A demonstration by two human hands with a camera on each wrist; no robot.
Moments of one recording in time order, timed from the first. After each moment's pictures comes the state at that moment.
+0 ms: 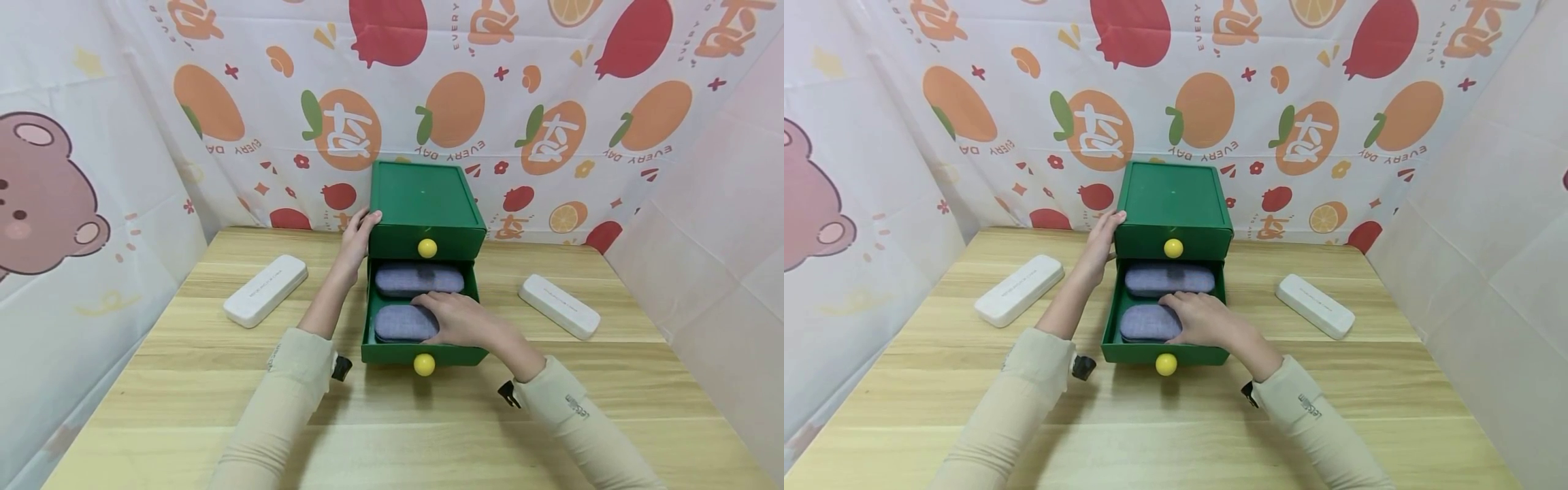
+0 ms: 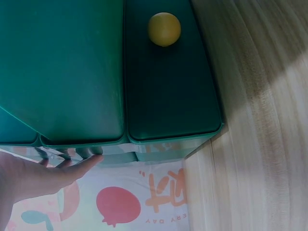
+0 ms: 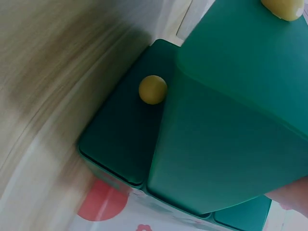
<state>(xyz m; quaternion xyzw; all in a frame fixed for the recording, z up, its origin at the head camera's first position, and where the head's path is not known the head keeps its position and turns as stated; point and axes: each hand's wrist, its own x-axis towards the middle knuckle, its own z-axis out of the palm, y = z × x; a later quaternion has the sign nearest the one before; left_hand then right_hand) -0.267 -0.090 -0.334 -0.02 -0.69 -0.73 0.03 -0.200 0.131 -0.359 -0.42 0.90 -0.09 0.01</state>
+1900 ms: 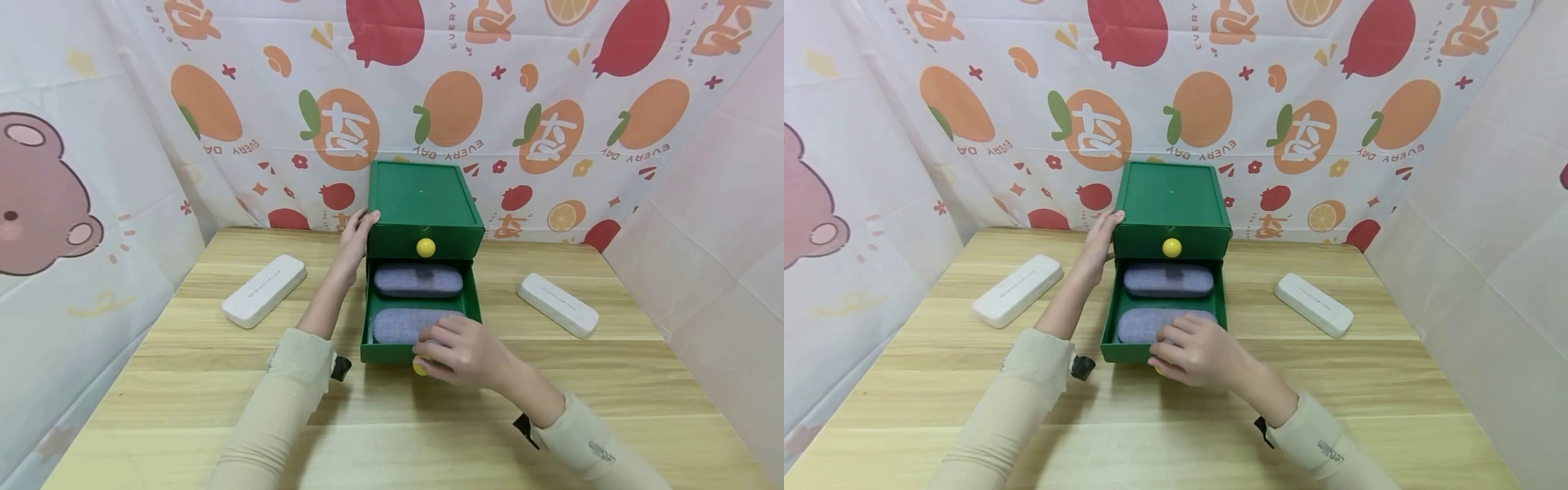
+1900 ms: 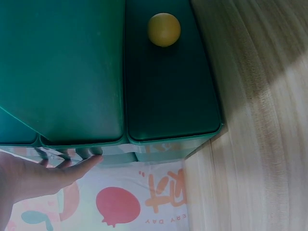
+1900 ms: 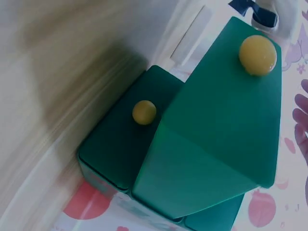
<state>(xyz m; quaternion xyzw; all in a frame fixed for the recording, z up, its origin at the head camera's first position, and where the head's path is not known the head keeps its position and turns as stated) -0.266 -0.090 -0.334 -0.02 -0.69 -0.73 0.03 -0.153 0.131 -0.356 -0.64 0.66 -0.11 -0.38</state>
